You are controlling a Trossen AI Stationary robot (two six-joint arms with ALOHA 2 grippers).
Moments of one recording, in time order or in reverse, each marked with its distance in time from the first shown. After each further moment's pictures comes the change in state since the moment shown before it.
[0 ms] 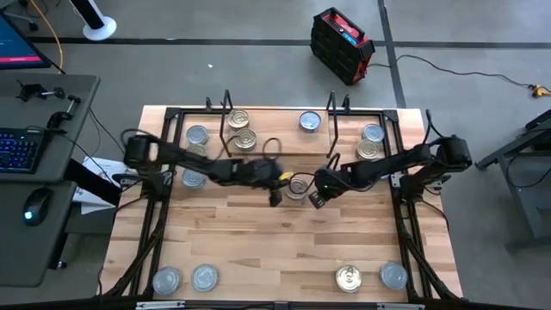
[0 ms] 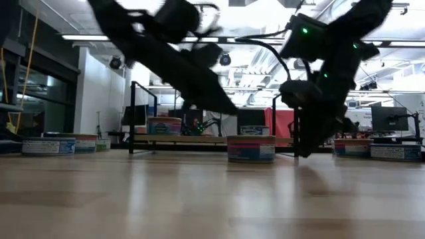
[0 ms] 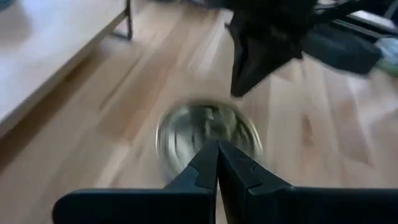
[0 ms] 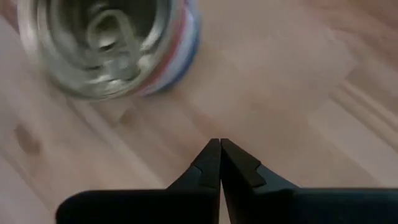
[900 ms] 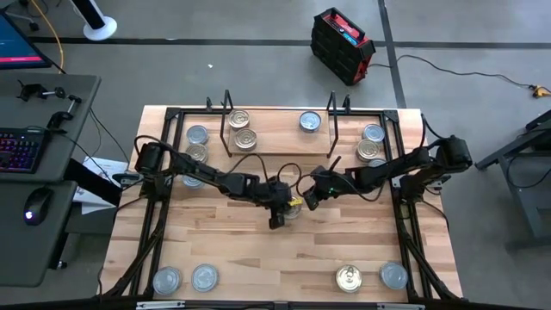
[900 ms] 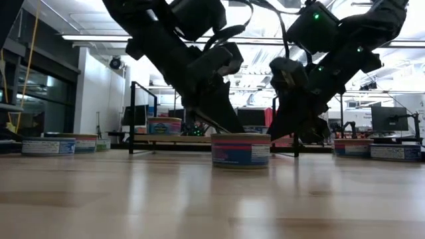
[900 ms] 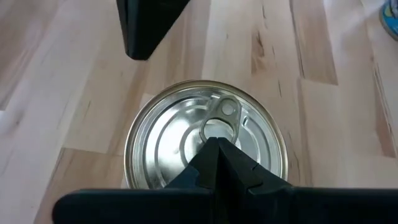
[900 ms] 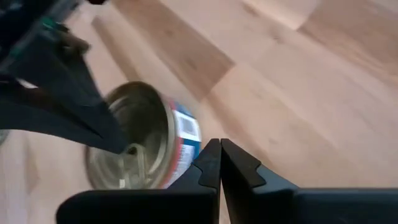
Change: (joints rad) left arm -0.142 0.168 0.178 -0.328 0.060 0.026; right arm 0.039 0.004 -0.104 0.467 0.055 -0.052
